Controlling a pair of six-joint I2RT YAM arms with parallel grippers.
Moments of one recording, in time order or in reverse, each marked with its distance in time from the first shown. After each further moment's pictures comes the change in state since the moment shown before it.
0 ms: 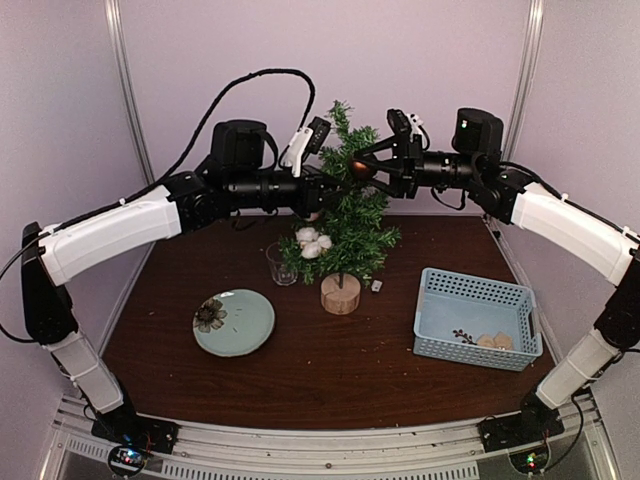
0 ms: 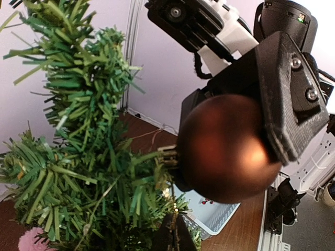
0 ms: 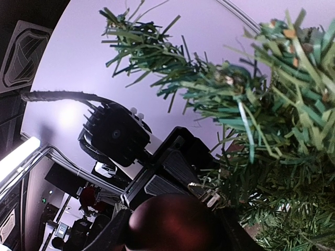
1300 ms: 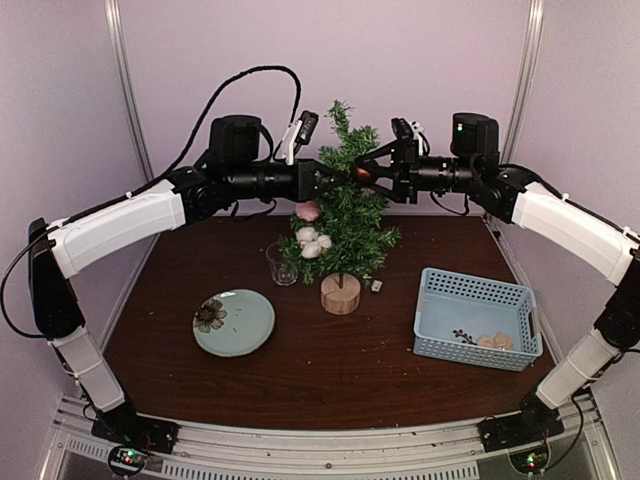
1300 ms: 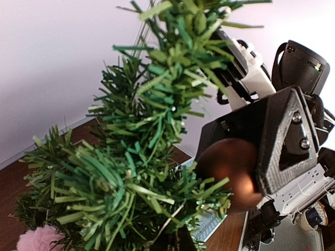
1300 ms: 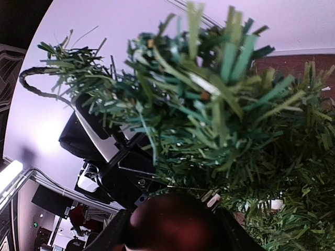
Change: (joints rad) left arm 0.073 0.047 0.040 0.031 0.079 -0.187; right arm -0.014 0.001 0.008 -0.120 0.119 -0.026
